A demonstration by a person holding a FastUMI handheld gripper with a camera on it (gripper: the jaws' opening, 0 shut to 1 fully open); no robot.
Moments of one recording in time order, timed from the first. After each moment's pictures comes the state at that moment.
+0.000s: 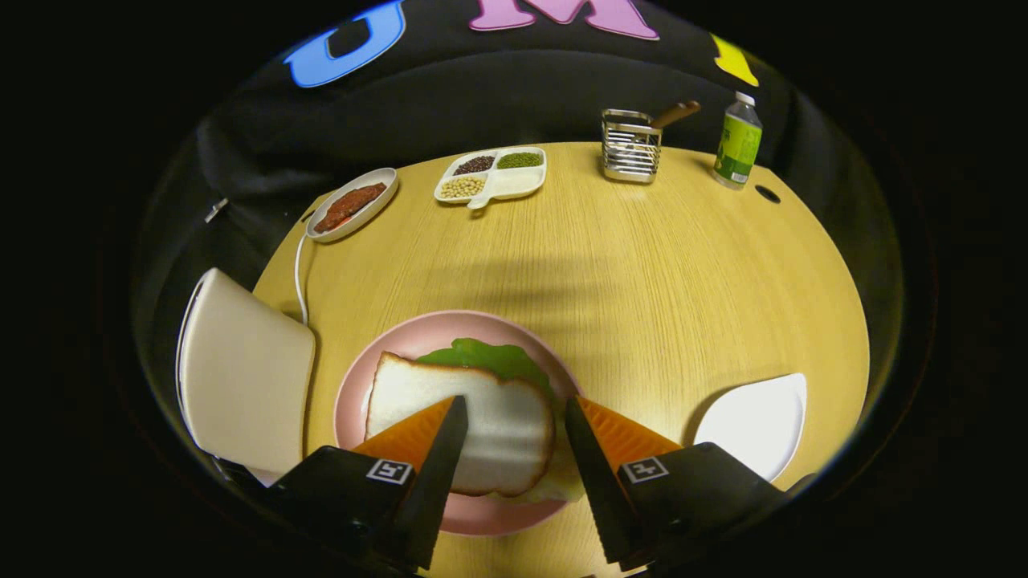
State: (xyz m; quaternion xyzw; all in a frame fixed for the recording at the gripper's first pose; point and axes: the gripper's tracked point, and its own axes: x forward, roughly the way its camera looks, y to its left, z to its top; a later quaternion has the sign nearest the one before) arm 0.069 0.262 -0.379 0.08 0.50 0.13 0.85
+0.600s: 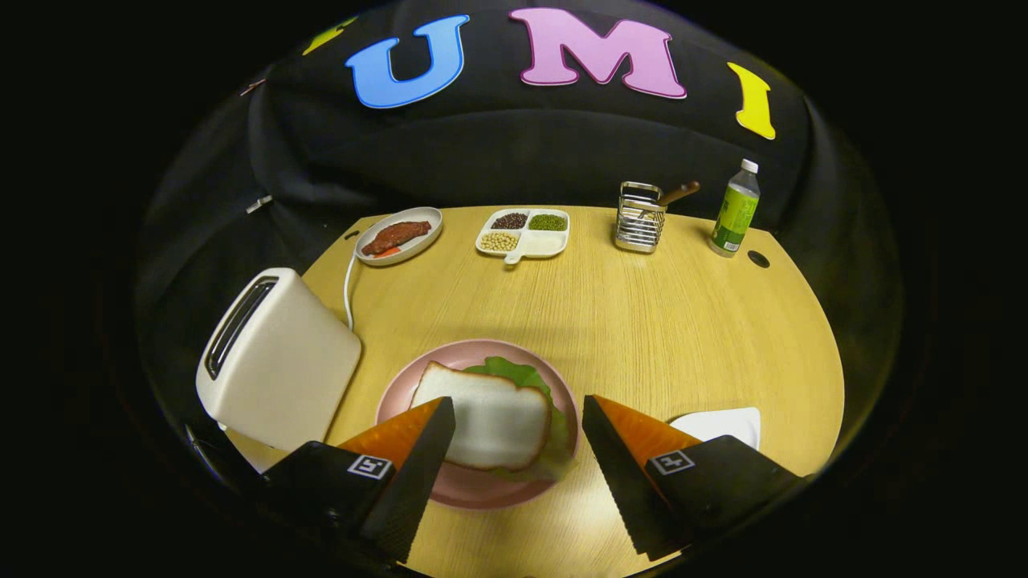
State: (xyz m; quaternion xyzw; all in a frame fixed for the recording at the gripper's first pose) arm 0.051 0.248 -0.298 0.08 0.41 0.16 0.89
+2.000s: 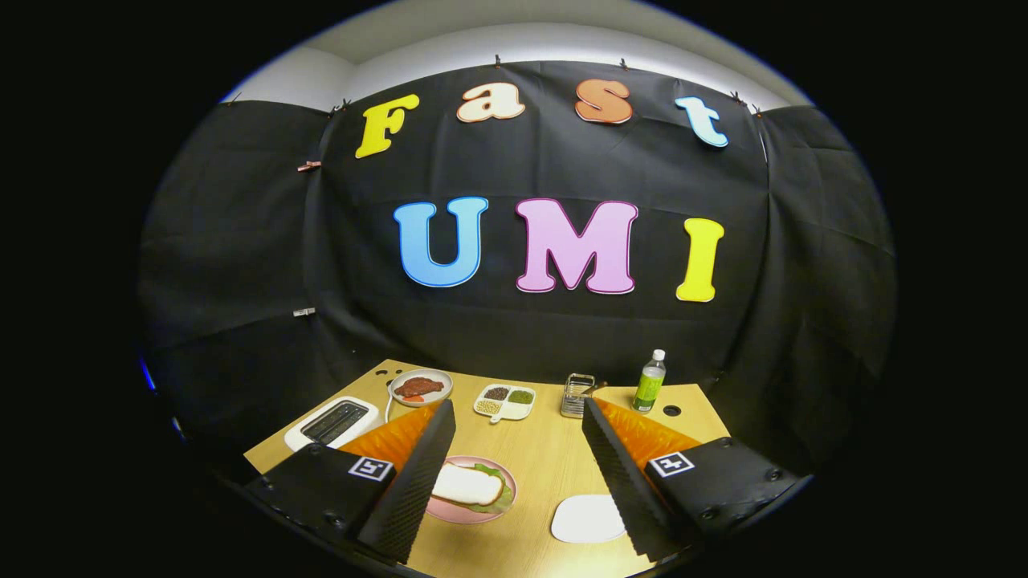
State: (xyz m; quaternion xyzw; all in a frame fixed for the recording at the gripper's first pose) arm -0.001 0.133 -0.038 0.07 0.14 0.14 0.98
